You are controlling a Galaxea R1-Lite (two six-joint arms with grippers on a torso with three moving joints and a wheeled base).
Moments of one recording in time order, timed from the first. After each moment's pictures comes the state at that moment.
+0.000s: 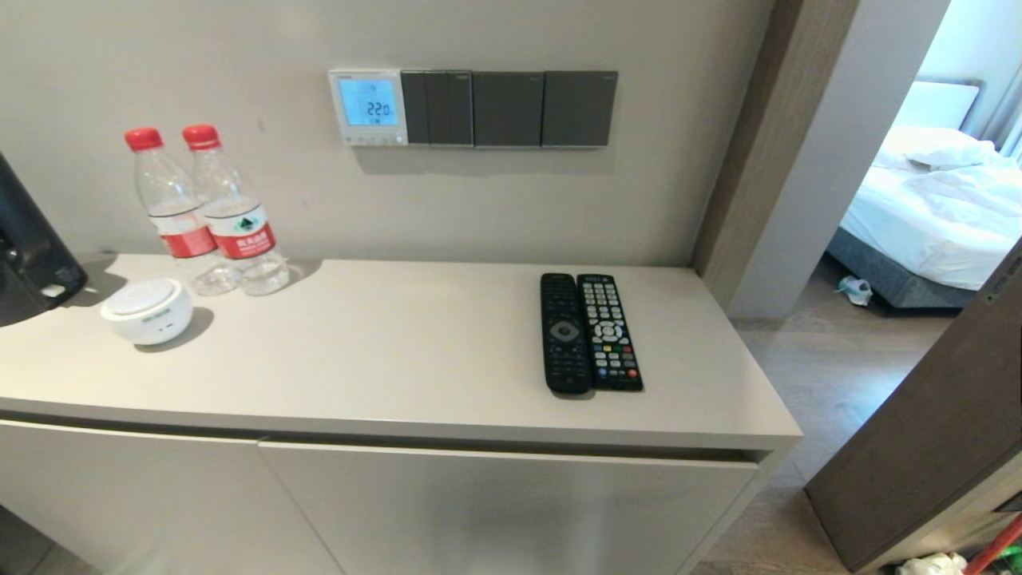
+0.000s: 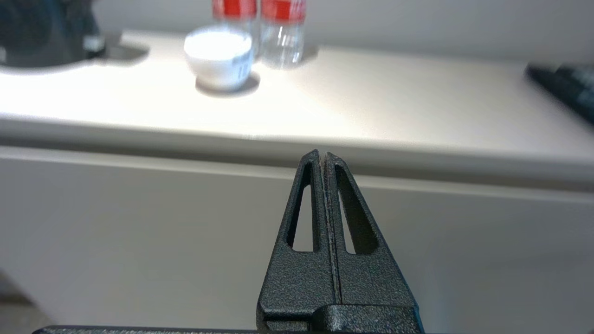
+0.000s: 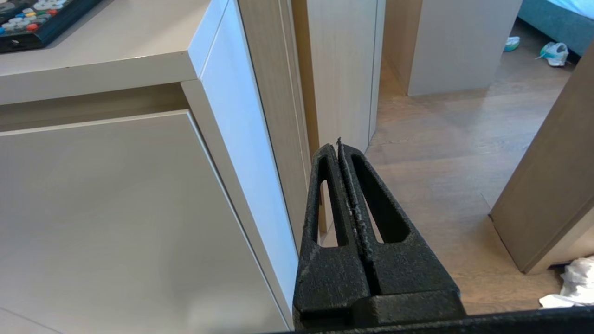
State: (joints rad) left arm 0.01 0.26 -0.29 -0.06 -0.04 -0.05; right arm 0.00 0.00 0.00 0.00 -0.02 0.03
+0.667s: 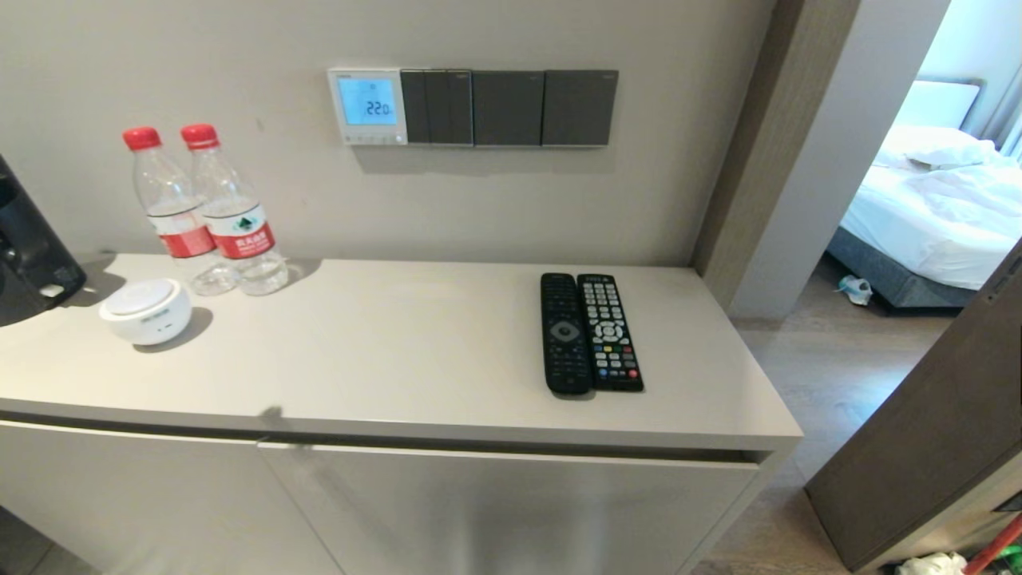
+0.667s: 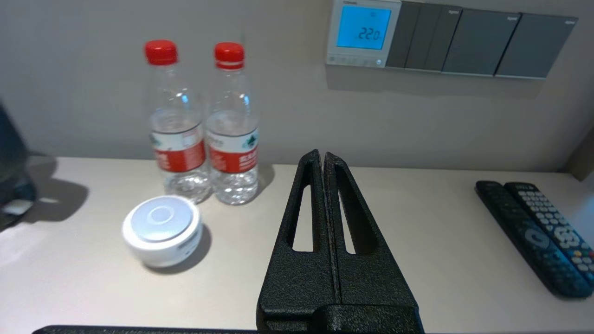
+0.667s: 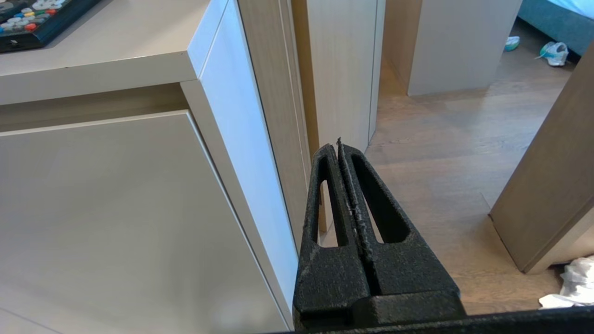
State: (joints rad) left arm -0.18 0.95 -0.79 -0.28 0.03 -0.06; right arm 0.00 0.00 0.00 0.00 -0.02 0.03
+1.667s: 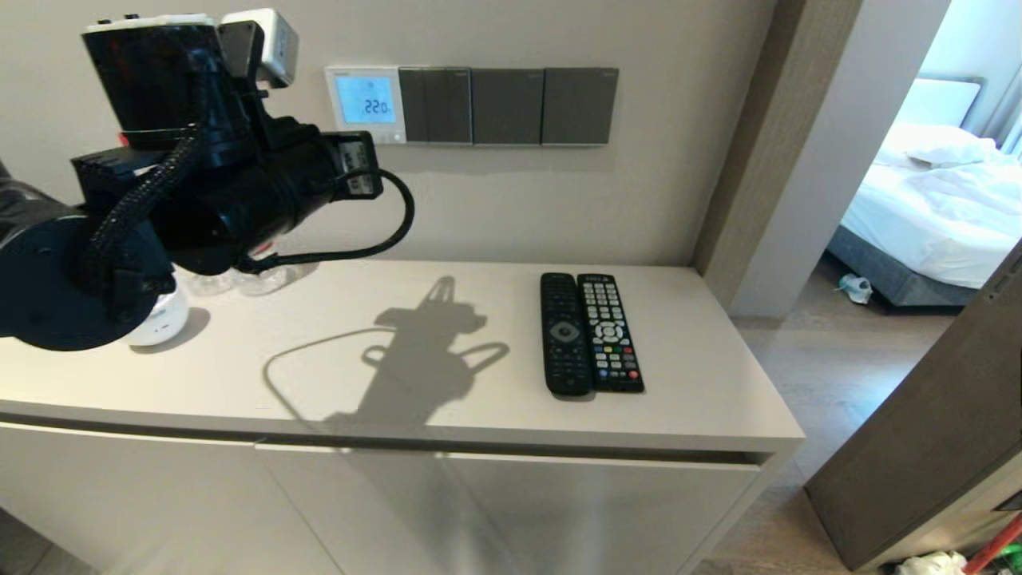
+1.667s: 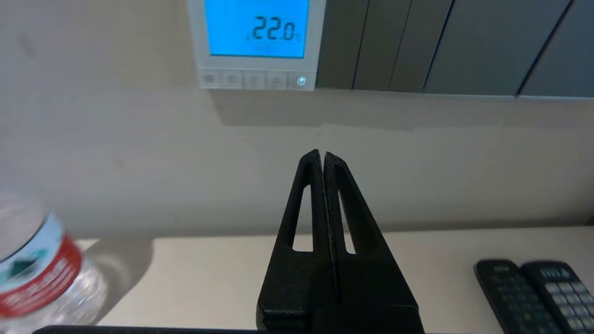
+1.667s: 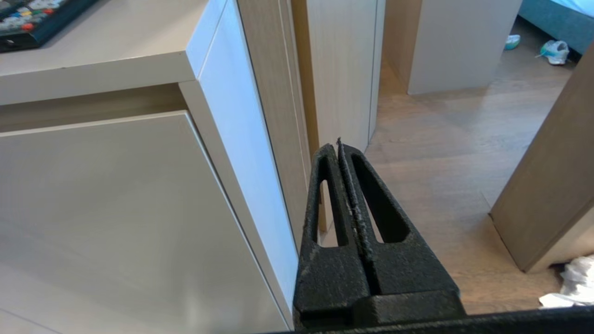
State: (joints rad) left arm -0.50 1.69 -1.25 -0.52 0.31 -0.05; right arm 0.00 0.00 0.00 0.00 -0.02 0.03
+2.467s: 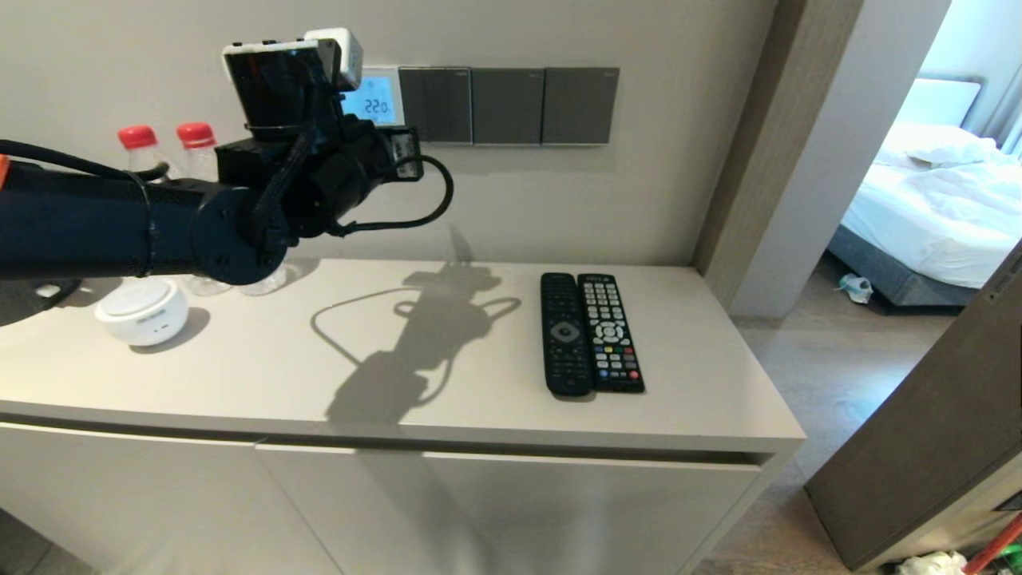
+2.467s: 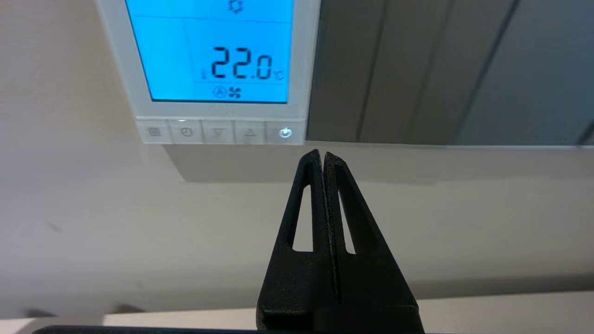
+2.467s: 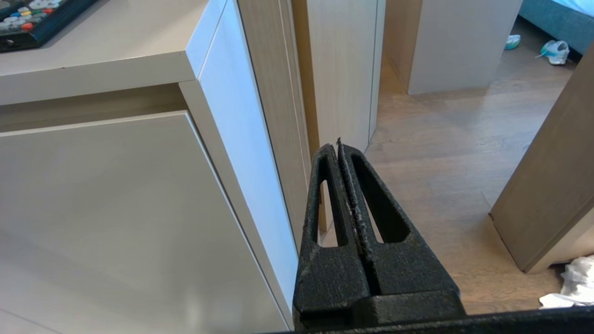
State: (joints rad) left arm -0.46 1.94 -1.55 -0.51 0.27 -0.03; right arm 0.00 0.00 0.00 0.00 -0.01 0.03
